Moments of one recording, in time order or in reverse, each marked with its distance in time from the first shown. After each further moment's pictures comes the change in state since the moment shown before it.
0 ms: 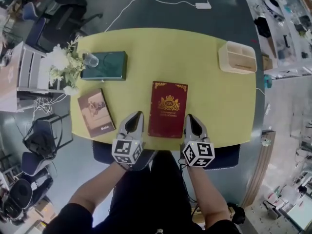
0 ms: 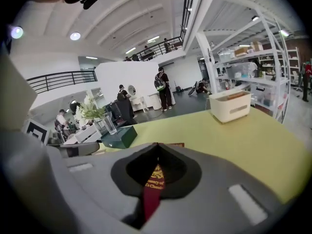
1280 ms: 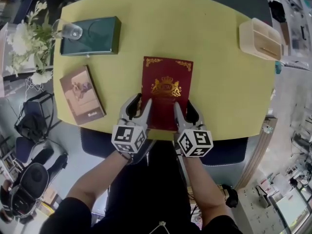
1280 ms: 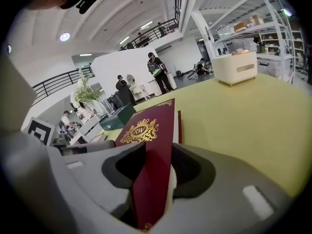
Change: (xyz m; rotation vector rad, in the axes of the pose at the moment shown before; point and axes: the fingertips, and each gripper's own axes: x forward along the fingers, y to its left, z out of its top) left arm 0.056 0.014 -0.091 -0.146 0.108 0.020; right arm 0.066 0.000 -0.097 0.092 0.155 0.065
